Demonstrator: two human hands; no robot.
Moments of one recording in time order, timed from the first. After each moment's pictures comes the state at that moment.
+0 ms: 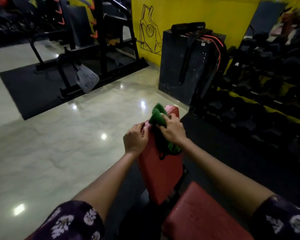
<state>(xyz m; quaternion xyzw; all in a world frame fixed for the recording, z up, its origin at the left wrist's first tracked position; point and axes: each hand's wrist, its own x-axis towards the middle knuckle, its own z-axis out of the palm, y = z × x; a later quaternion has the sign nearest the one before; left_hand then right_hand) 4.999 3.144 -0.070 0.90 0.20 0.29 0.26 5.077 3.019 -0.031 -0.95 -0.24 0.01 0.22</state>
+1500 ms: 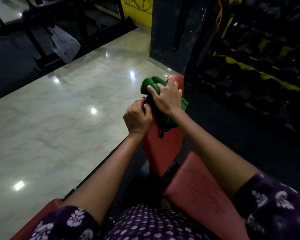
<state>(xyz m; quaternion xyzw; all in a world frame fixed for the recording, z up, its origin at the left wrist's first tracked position) 5.014 3.153 -0.091 0.86 0.17 0.37 0.31 5.093 3.073 -0.041 -0.96 -0.18 -0.04 0.20</state>
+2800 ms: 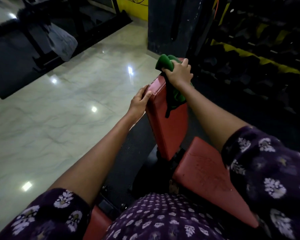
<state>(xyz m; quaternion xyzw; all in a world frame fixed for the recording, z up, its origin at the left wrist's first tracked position) 4.981 3.196 -0.088 0.75 0.13 0.05 0.64 5.107 3.072 -0.037 -0.97 -0.06 -0.02 0.25</state>
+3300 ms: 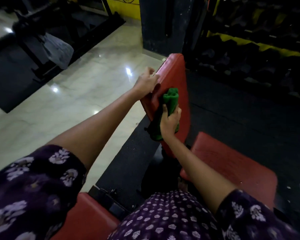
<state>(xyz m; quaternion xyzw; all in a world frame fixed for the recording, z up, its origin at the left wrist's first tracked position) 5.030 3.183 -0.035 0.87 0.11 -0.02 0.48 4.969 3.084 -0.145 -0.80 0.10 -0.07 0.59</state>
